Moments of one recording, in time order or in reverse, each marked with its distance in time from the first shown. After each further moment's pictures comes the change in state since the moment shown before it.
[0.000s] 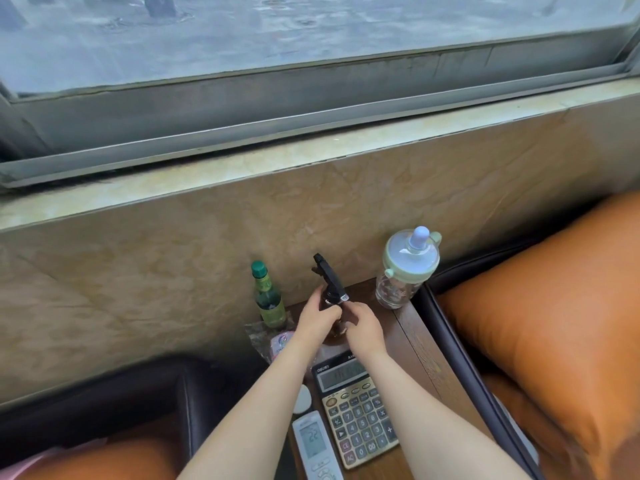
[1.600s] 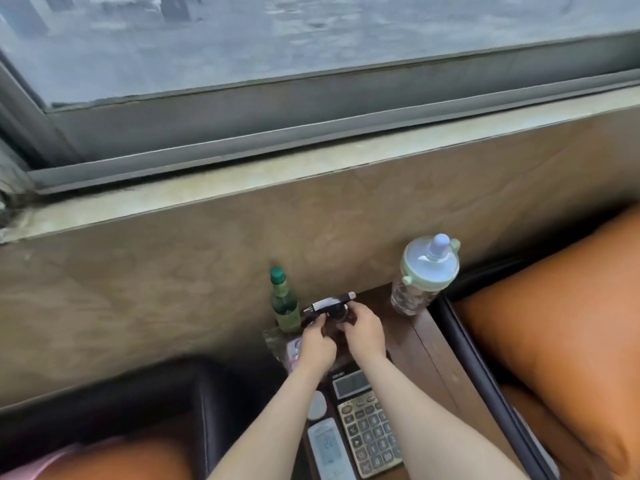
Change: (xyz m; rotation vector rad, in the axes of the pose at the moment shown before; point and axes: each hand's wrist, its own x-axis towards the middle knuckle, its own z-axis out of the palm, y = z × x) left_hand -0.002 -0.038 -0.016 0.284 0.183 0.035; right_hand 0.003 -0.025 0.021 -0.070 0.056 -0.004
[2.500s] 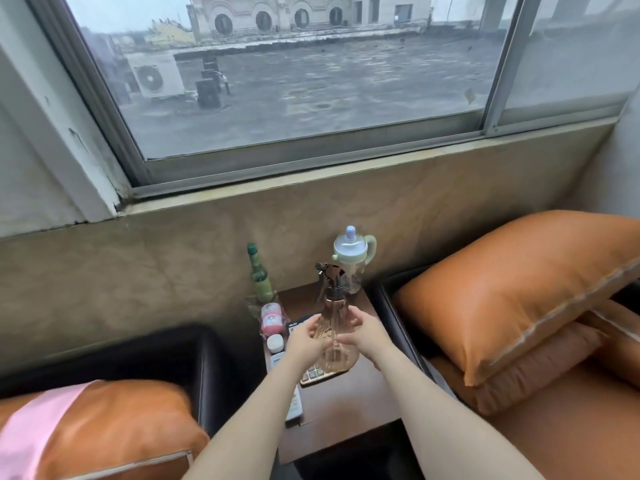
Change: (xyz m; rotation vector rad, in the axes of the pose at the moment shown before) left_hand -0.268 0.059 0.052 -0.007 -0.060 0.092; right_hand -0.212 0.058 -0.190 0.208 -0.262 -0.041
